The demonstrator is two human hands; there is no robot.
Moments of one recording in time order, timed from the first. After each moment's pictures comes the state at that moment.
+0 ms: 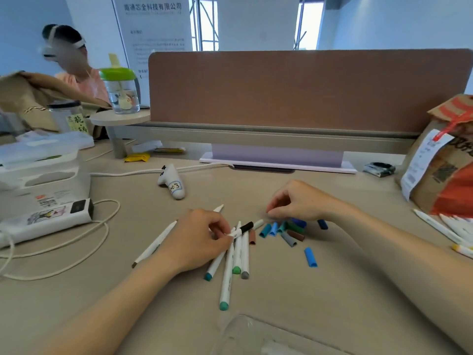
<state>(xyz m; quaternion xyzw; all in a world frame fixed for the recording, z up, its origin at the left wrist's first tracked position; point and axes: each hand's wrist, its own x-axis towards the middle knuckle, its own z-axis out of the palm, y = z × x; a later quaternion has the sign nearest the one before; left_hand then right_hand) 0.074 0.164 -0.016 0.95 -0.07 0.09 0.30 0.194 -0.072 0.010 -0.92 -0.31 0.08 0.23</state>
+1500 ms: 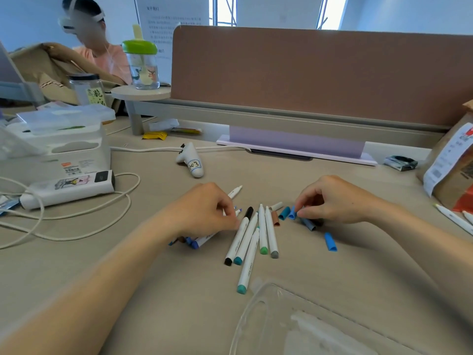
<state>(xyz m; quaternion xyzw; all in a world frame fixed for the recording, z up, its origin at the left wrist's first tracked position) 0.063 0.187 0.009 0.96 -0.07 -0.01 0.28 0.156 -0.085 0.014 -0.92 -0.35 0.06 0.18</state>
